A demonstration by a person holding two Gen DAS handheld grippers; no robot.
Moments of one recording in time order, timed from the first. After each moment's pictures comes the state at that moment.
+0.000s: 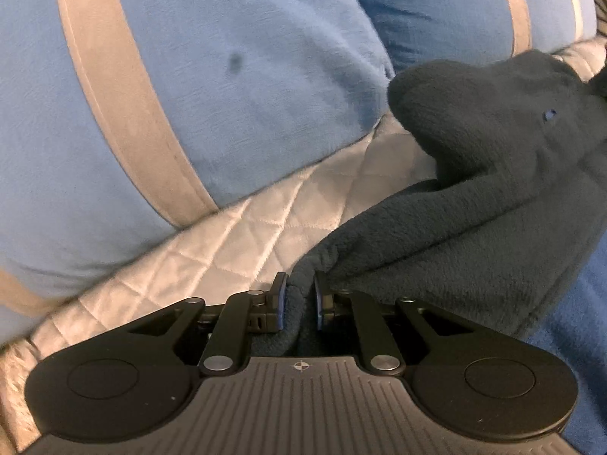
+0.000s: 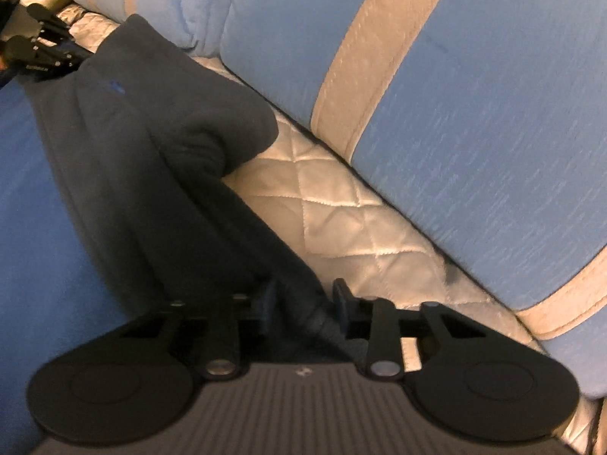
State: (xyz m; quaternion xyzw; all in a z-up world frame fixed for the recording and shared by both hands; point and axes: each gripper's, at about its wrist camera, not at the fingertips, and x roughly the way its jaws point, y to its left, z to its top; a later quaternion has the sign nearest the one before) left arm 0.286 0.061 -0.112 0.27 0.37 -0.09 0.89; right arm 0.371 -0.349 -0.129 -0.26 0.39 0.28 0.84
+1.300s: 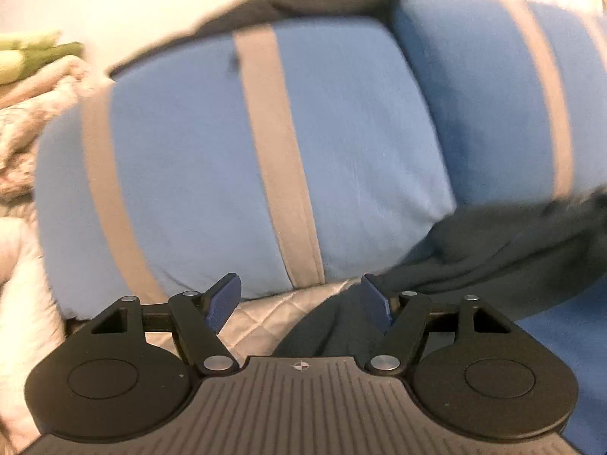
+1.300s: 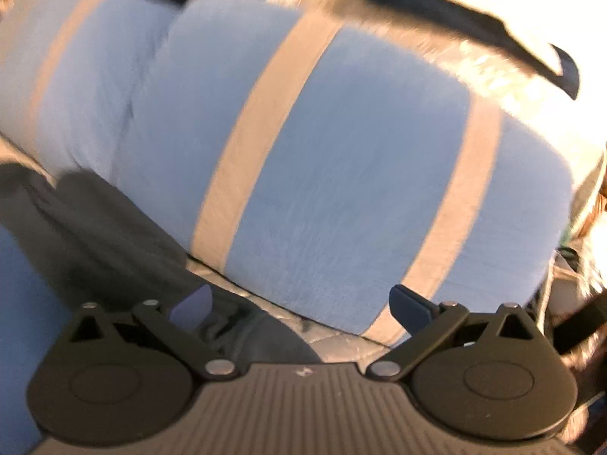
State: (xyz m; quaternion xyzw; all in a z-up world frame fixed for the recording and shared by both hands) left arm 0.208 0.080 0.032 0.15 0.24 0.02 0.96; right arm 0.276 -0.383 0.010 -0.18 0.24 0.09 0.95
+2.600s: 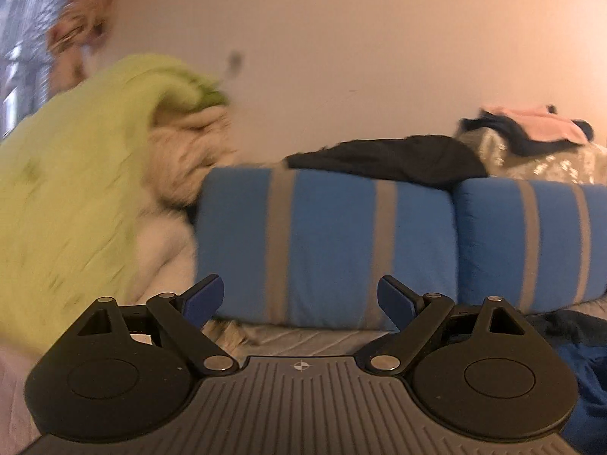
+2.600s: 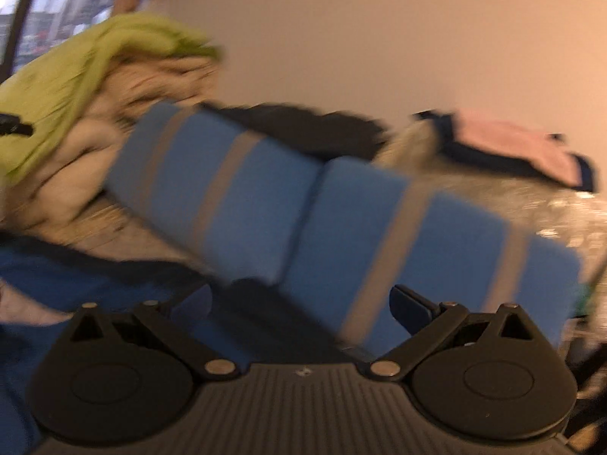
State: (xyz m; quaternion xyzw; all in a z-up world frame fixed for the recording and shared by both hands) left arm 0.007 0.179 0.104 0.01 0.12 0.09 0.99; right arm 0.115 -0.310 0.096 -0.16 0.14 0.26 0.94
